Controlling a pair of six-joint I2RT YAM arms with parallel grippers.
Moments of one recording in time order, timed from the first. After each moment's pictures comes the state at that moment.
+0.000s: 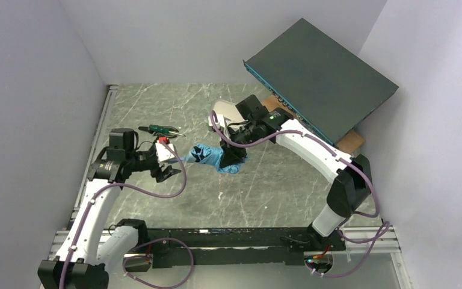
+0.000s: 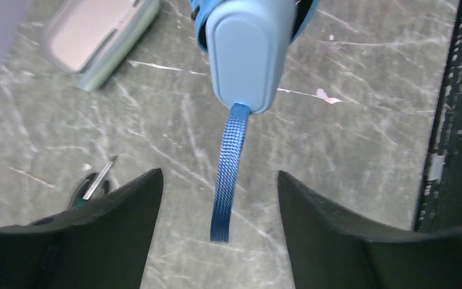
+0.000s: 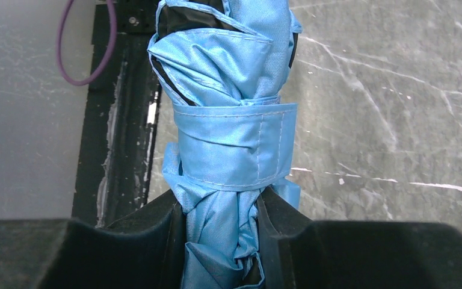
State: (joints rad) left arm -0.07 0.88 0.86 -0.74 0.88 0.95; right arm 0.69 1.65 1.50 -0.84 -0.85 -0.61
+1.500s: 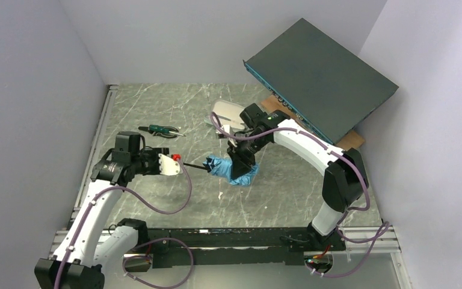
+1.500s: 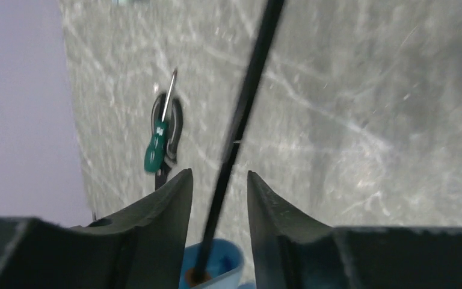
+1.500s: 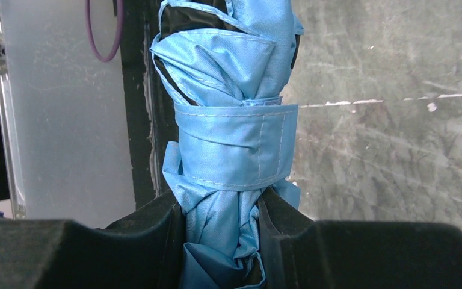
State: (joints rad) left arm -0.18 0.87 0.83 -0.80 0.44 1.33; right arm 0.64 1.69 1.41 -0.99 -0.85 -0.52
